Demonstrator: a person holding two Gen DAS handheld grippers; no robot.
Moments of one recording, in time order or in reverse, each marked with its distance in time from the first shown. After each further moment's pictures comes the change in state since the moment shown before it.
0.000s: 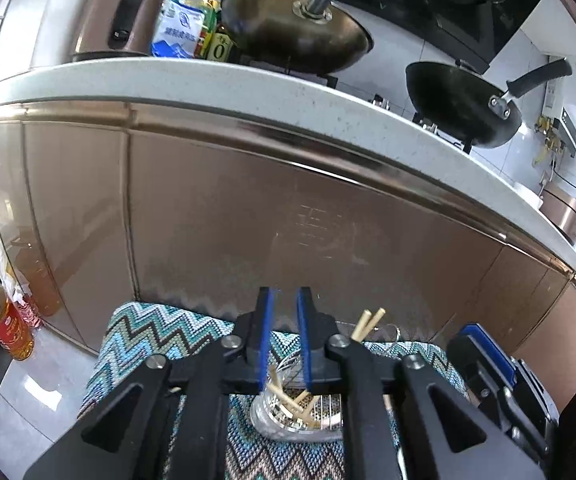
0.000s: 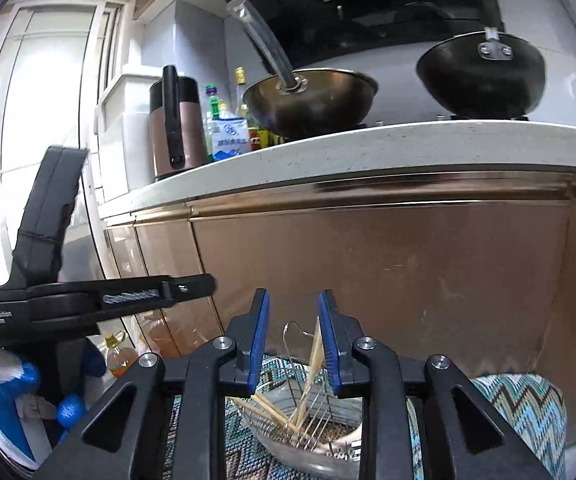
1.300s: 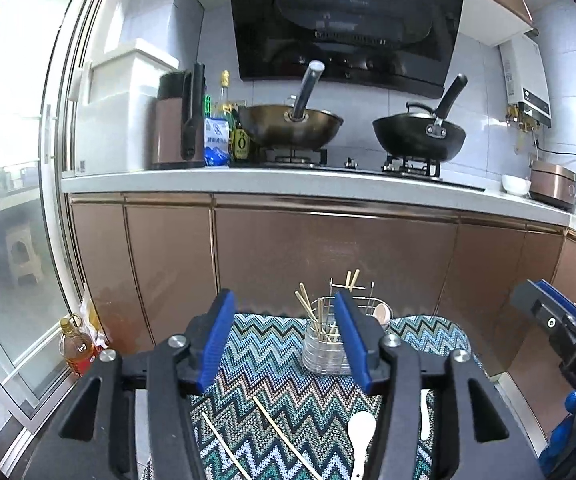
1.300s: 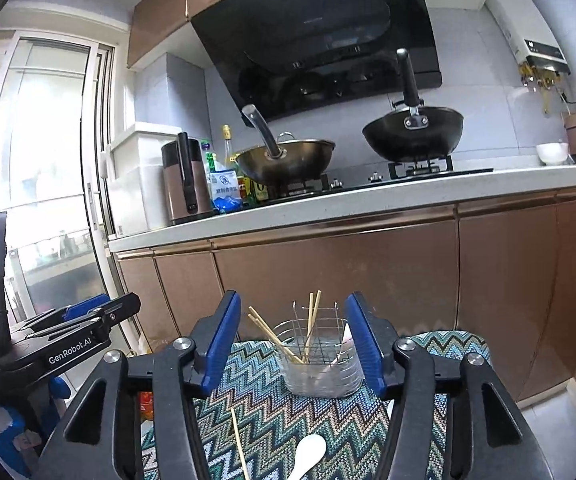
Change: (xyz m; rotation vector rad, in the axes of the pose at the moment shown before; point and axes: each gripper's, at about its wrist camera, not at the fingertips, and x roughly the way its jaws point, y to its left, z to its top) left arm -0.238 -0.032 -0.090 0.189 -0.251 0.157; right arm -0.219 0.065 -0.009 0.052 -0.115 -0.132
